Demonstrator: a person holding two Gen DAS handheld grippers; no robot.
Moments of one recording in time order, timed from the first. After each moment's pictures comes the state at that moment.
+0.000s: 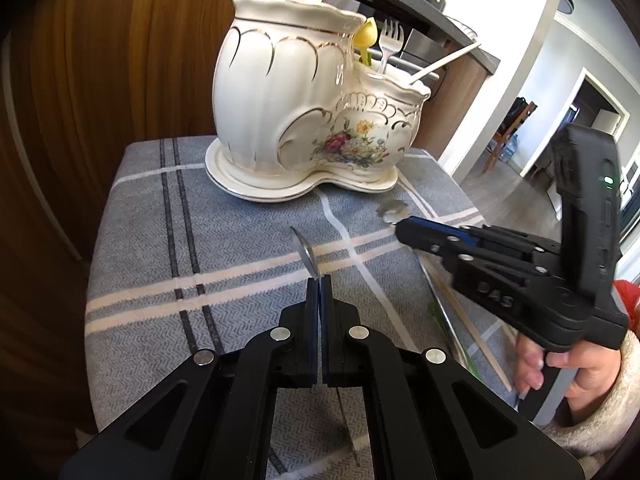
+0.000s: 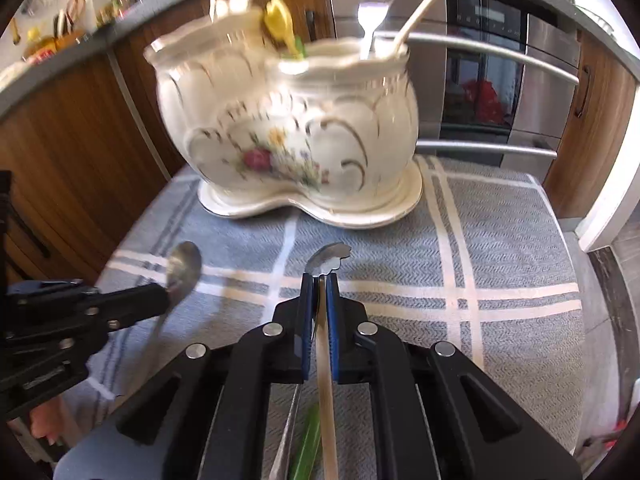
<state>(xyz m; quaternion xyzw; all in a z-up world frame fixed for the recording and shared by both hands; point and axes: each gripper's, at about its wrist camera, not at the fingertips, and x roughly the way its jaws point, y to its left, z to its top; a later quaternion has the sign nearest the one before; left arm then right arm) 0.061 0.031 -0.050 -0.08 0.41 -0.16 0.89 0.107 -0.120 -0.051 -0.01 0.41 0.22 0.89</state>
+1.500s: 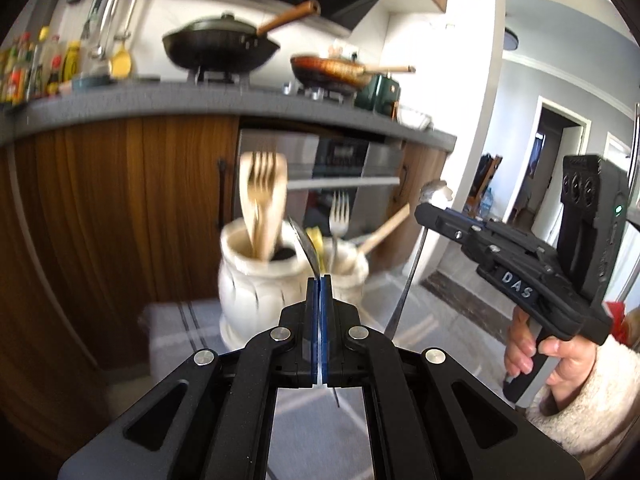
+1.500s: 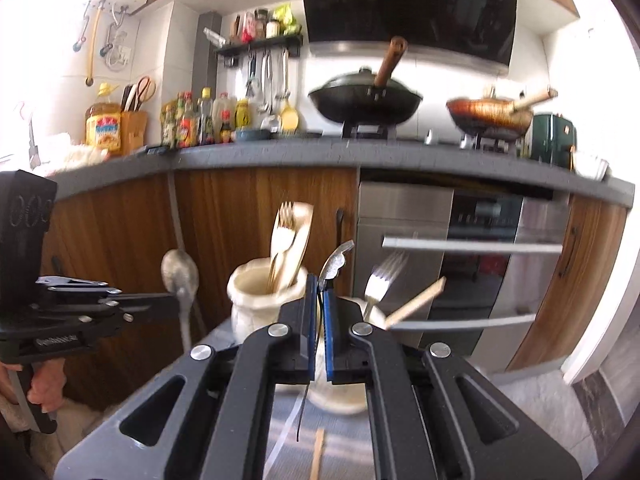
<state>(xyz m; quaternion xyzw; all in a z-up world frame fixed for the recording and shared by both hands) 0.049 0.048 0.086 -0.05 0.23 -0.18 0.95 0.082 -0.142 0.102 -0.04 0.14 0.26 0.95</state>
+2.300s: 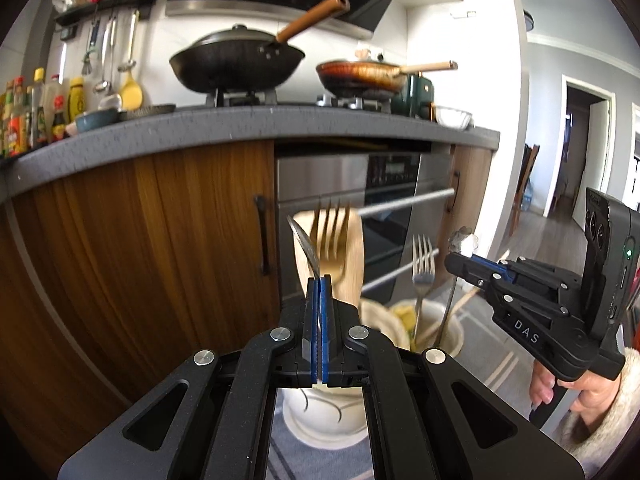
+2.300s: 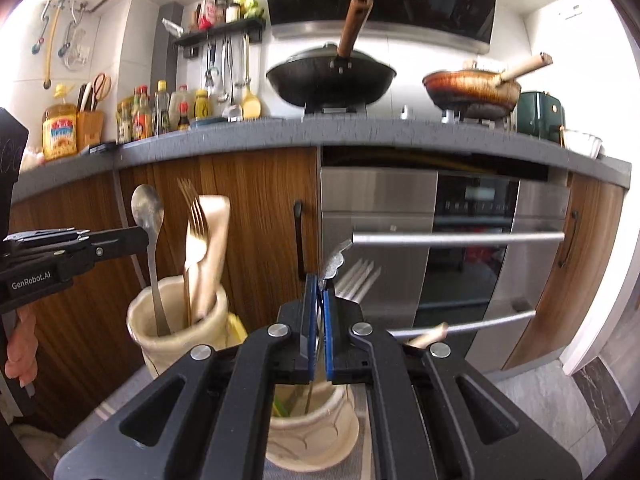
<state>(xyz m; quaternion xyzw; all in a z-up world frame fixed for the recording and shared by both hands) 0.144 0.049 0.080 0.01 0.22 -0.12 0.97 0.180 -0.135 0.057 -0.02 0.18 0.22 0.96</state>
